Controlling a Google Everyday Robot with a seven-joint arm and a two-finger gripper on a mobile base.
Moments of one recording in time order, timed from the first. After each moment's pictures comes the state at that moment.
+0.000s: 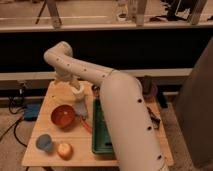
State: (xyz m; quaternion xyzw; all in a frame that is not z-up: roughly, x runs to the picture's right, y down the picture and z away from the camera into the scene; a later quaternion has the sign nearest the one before) arm -0.223 -0.020 0.854 -0.17 -0.21 -0.60 0.75
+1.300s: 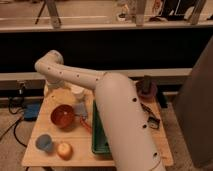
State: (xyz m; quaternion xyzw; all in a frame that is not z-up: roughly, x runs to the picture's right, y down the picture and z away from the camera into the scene) arm -0.287 0.022 0.851 -0.08 -0.28 -0.79 0.54
